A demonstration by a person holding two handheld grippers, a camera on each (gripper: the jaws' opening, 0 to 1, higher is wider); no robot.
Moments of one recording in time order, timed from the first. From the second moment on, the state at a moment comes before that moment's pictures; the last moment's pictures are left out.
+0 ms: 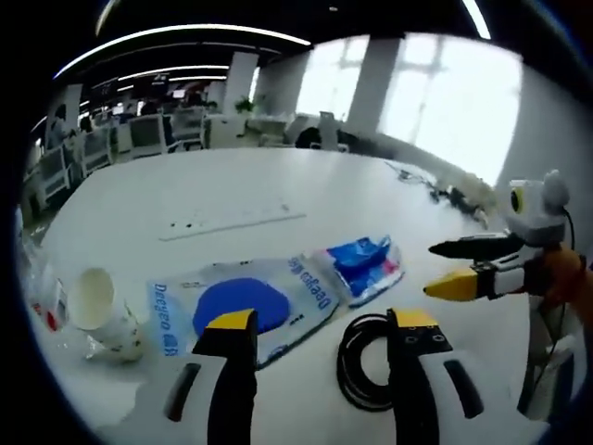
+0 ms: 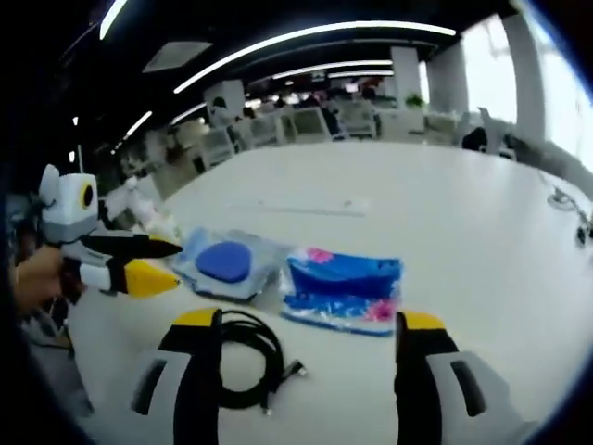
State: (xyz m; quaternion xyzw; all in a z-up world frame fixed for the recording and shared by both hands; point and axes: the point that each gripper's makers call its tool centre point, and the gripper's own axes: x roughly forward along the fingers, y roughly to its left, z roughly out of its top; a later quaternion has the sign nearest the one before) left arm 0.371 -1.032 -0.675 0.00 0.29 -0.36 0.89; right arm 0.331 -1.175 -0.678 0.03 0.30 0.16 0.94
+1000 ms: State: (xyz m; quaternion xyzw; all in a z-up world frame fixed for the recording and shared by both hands) left arm 0.321 -0.920 -0.617 0.02 0.24 -0.37 0.90; right arm 0.251 -1.111 -0.615 -0.03 0.27 0.23 0.93
